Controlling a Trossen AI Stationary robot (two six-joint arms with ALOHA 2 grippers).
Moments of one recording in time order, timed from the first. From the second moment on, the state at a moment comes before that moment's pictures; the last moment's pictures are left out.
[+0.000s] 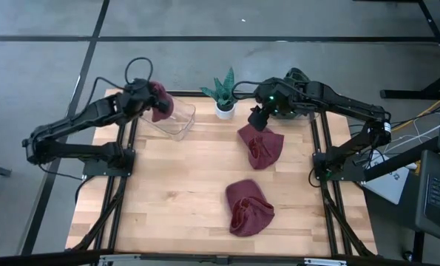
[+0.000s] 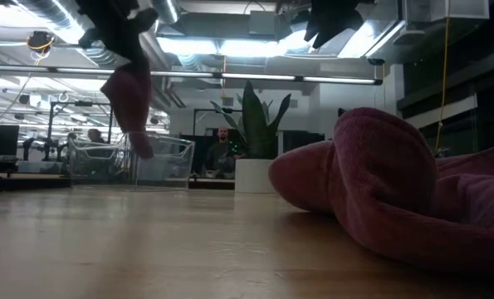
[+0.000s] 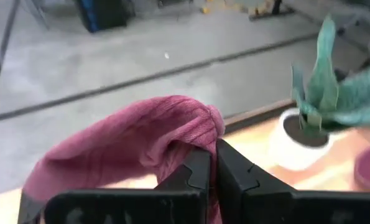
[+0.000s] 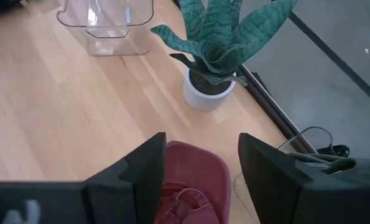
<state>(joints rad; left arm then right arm) 0.45 0.89 0.96 -0.67 -0.61 -0.45 -0.23 1.46 1.68 -1.09 0.32 0.26</state>
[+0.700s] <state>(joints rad) 0.60 1.25 0.96 -0.38 -0.58 -0.23 -0.23 1.46 1.68 -1.09 0.35 0.29</state>
